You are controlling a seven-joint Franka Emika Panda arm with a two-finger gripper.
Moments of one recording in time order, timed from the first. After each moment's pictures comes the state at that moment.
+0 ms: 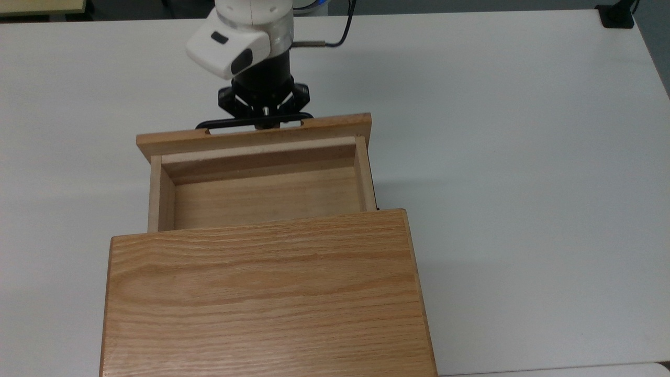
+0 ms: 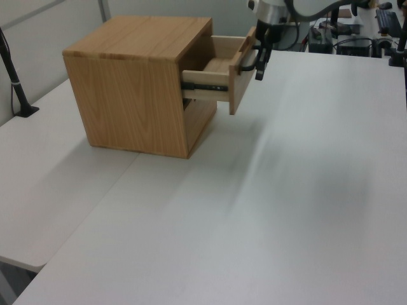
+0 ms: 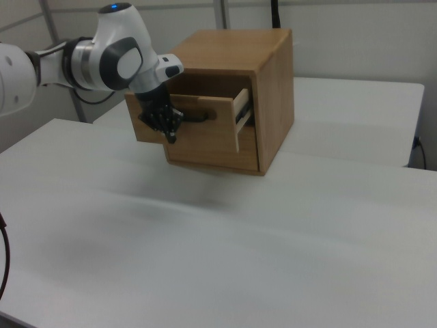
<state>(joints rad) -0.05 0.23 0.10 -1.62 -0.07 2.07 -0.07</state>
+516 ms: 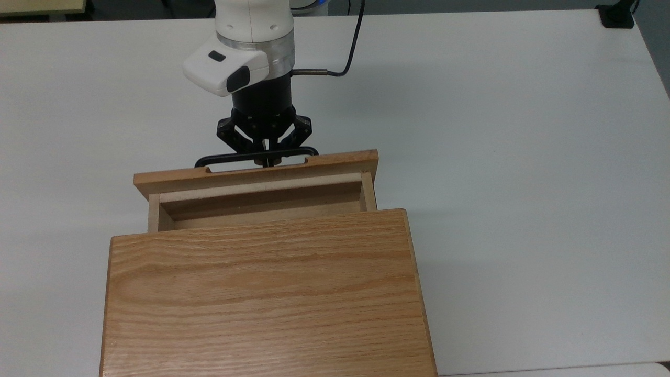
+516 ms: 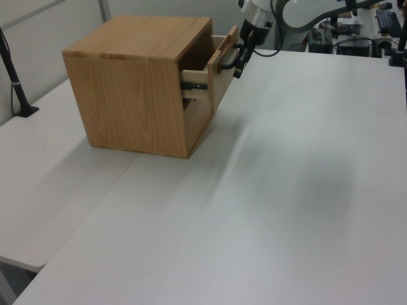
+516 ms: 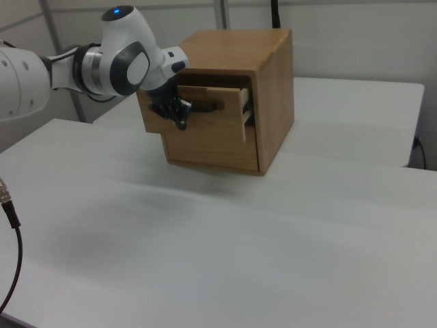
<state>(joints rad) -0.05 0.30 0.10 -1.57 -0.07 2.26 -0.03</state>
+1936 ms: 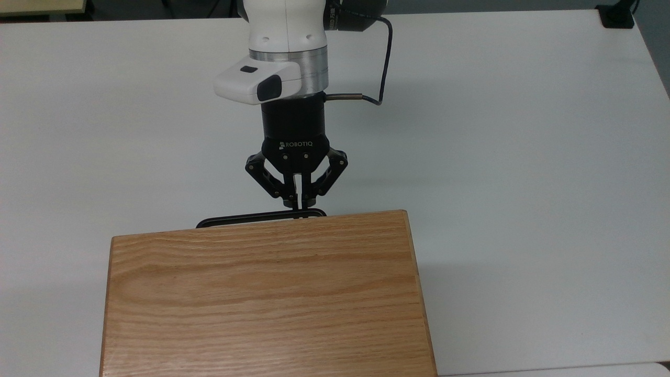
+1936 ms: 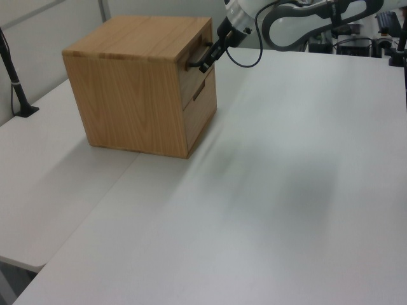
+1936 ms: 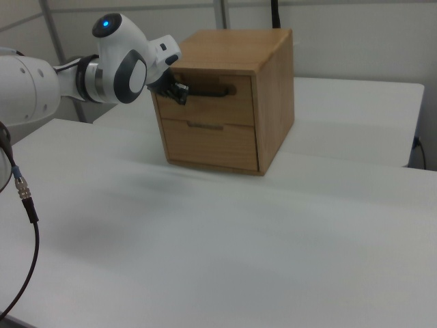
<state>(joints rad) 0.01 0.40 0.10 -1.50 -0.08 2.58 0.06</state>
